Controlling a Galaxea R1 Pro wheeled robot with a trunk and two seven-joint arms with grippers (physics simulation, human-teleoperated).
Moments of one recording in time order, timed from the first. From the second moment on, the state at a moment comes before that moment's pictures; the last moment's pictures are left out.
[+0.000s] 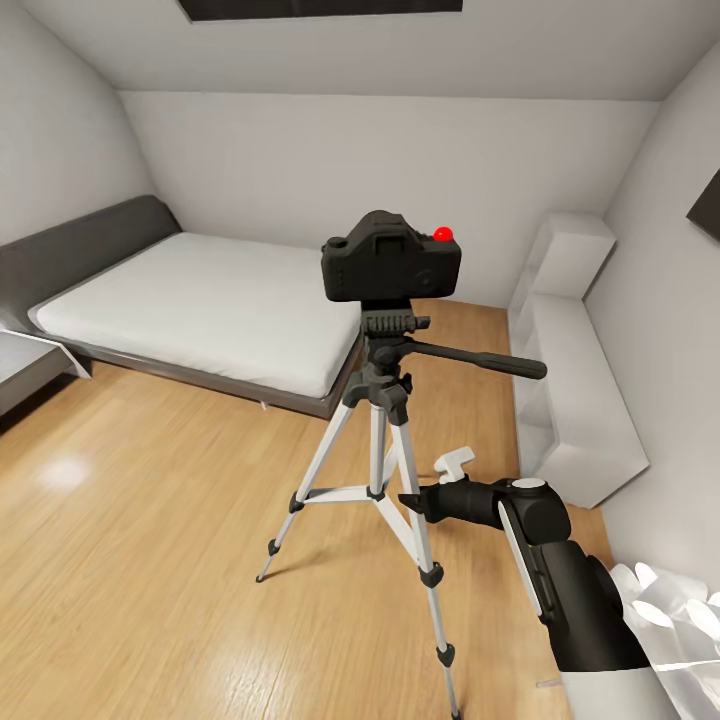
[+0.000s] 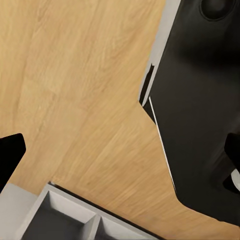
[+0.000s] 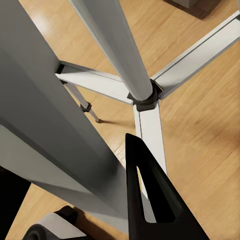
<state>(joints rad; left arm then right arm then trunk) -0.24 0.07 -0.81 -0.01 1.06 0.07 0.13 -0.51 0.01 0.06 -1.50 0.24 0.93 0.71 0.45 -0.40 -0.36</state>
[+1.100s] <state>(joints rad) -0.23 0.07 -0.81 -0.01 1.06 0.07 0.13 -0.51 0.01 0.06 -1.50 0.24 0.94 0.71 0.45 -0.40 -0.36</state>
